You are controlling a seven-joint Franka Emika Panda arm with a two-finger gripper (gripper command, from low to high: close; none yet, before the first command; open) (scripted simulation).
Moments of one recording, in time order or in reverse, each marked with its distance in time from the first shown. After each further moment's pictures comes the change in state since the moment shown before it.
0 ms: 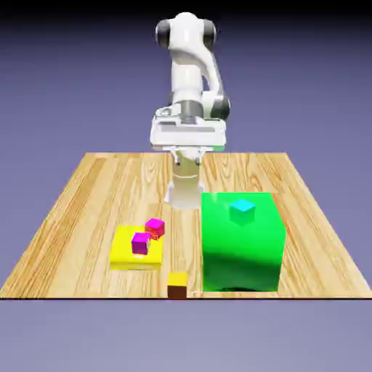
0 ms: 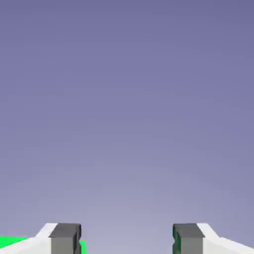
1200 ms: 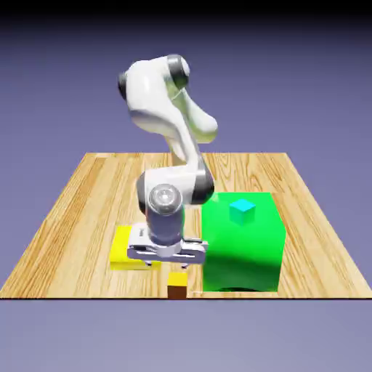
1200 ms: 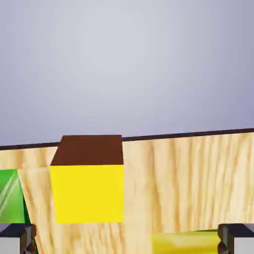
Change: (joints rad) arm -0.684 1.305 0.722 1.016 -0.466 -1.167 0.367
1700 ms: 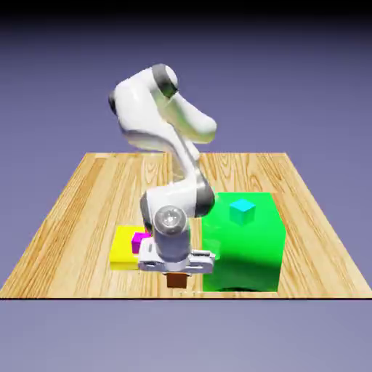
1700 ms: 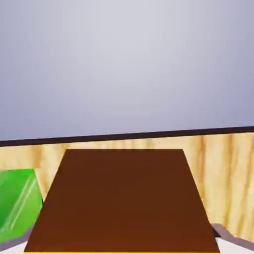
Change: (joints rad) arm 0.006 -0.049 -0.036 -0.055 -0.065 0.027 -0.044
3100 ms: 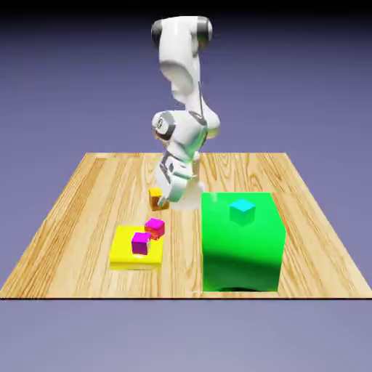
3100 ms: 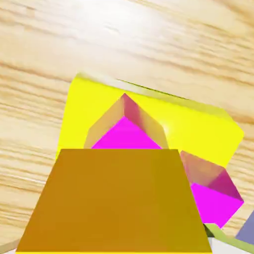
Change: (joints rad) arm 0.642 -1.073 -0.884 -1.142 -0.536 0.709 -1.435
